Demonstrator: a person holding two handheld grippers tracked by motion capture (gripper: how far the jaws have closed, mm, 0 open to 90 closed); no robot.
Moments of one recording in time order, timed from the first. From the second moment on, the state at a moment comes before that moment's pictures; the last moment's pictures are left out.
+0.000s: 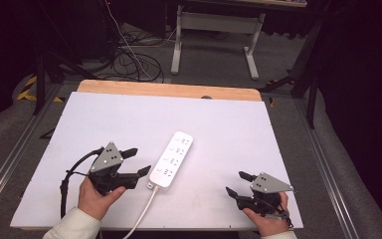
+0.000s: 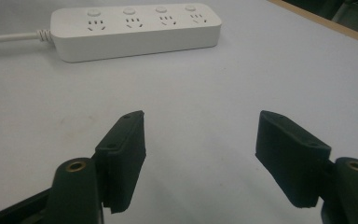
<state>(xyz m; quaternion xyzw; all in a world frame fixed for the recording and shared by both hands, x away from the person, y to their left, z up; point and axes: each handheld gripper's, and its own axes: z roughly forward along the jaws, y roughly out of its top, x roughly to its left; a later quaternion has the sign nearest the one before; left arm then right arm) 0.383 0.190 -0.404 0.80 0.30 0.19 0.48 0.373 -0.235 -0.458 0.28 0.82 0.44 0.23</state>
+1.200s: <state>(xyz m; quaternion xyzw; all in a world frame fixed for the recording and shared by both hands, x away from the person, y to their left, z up) 0.415 0.148 -0.403 0.86 0.30 0.13 0.39 0.374 -0.235 -0.458 0.28 0.83 0.44 0.22</state>
